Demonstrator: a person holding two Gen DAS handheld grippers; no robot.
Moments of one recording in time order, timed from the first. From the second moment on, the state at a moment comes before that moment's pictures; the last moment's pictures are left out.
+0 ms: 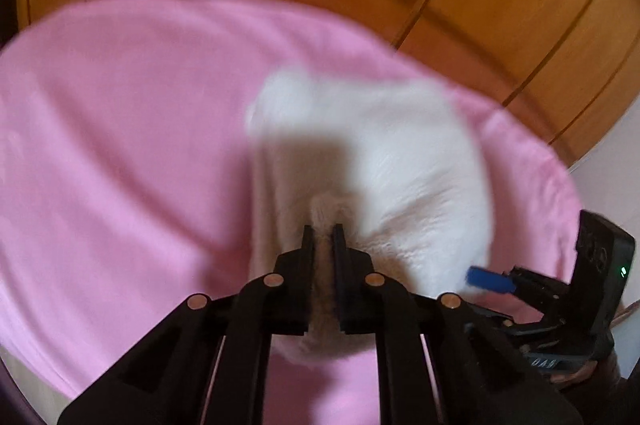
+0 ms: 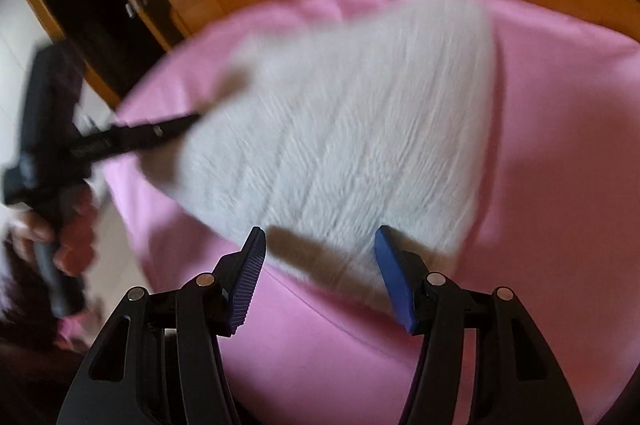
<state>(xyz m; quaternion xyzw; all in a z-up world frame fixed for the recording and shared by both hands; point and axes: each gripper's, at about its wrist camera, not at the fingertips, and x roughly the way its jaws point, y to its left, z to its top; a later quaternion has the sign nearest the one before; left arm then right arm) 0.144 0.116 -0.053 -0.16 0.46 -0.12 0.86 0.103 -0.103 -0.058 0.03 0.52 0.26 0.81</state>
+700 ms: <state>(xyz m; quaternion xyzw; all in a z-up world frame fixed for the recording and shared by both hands) 0.119 0.112 -0.060 -0.17 0.39 -0.14 0.89 0.276 0.014 -0.015 -0.07 0.52 0.32 0.79</state>
